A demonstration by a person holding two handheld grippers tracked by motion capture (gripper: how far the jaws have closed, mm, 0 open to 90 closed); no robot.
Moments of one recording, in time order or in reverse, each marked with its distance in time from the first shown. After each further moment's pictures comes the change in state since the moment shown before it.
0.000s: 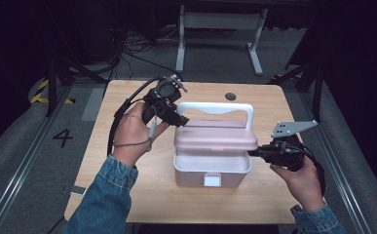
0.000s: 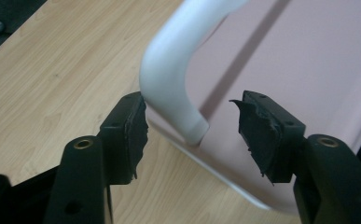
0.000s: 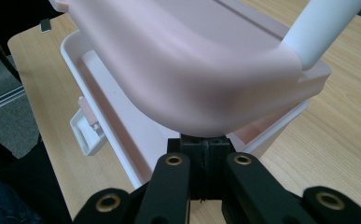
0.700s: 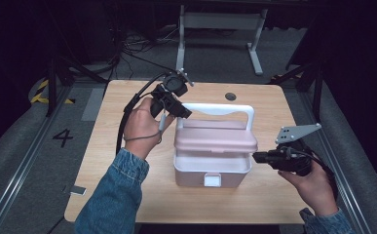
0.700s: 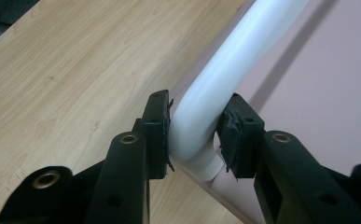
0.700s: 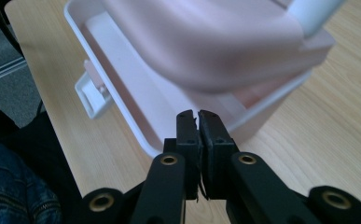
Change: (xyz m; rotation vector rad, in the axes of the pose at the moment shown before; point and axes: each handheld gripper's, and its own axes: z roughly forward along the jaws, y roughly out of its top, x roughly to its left) left arm 0.009 0.027 0.022 0.017 -0.021 -0.045; right arm 0.004 -0.006 -0.012 0.081 0.003 -0.036
